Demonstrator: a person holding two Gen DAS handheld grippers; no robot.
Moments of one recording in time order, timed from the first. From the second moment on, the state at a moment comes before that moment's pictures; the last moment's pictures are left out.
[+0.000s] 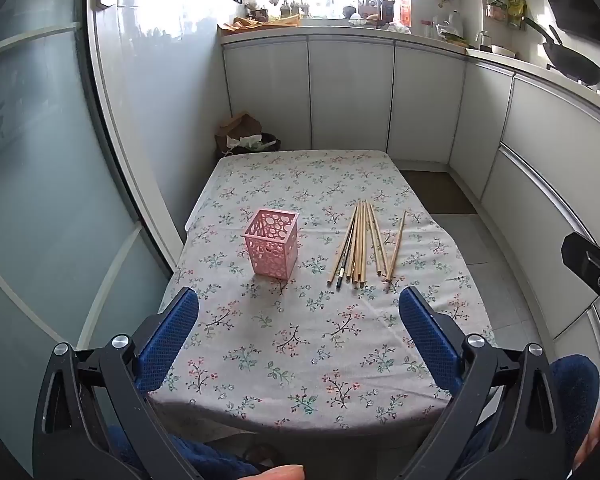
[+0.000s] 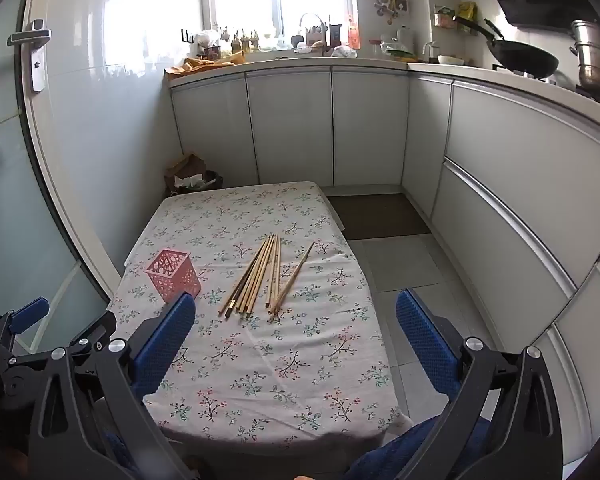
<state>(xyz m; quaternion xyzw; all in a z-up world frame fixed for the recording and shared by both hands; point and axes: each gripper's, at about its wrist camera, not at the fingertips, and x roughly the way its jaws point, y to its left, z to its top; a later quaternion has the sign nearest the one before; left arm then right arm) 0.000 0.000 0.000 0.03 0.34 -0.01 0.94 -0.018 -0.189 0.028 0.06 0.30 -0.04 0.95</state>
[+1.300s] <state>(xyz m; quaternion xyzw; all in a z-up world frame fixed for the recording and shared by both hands) -0.002 -0.010 0.004 0.03 0.34 -0.03 0.94 -0.017 -0.191 0.023 0.06 0.30 -0.04 0.95</state>
